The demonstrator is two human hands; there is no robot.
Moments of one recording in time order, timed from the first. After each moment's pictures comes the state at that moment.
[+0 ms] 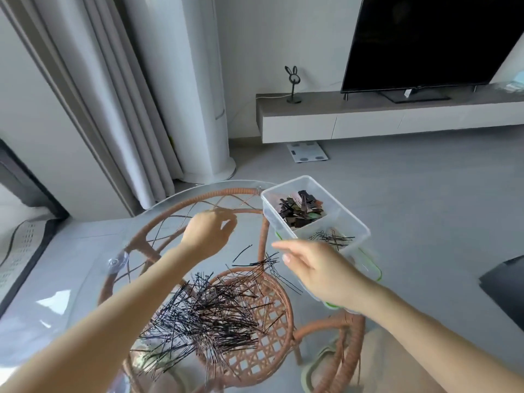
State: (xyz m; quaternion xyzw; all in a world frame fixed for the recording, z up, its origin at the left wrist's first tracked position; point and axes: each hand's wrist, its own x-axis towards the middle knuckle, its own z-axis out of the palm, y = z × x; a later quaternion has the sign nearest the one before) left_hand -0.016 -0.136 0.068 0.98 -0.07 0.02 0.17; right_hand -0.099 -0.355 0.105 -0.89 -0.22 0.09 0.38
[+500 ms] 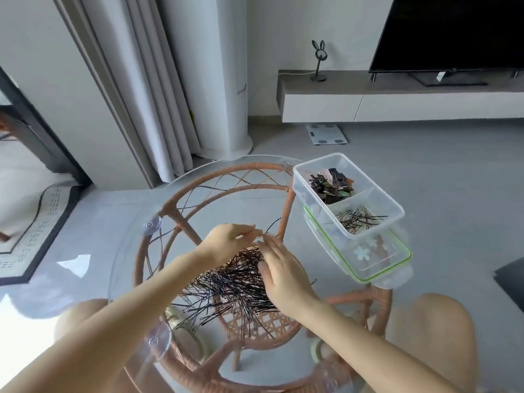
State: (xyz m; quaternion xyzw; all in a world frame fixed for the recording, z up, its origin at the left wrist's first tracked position) left_hand -0.077 -0.099 0.028 0.93 -0.09 -0.12 0.32; right_hand -0.122 -0.257 -0.001 -0.92 -0.23 0.02 0.30
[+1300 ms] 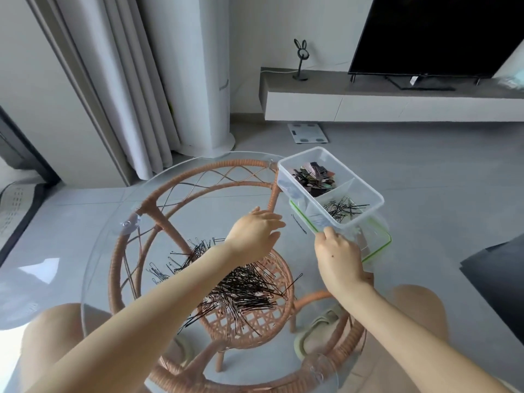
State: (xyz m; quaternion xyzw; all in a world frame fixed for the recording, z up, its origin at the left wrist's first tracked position) left_hand -0.059 -0.165 0.022 0.95 -0.24 -0.04 0.18; right_hand -0.104 -0.337 0.024 -0.98 -0.10 -0.13 -0.13
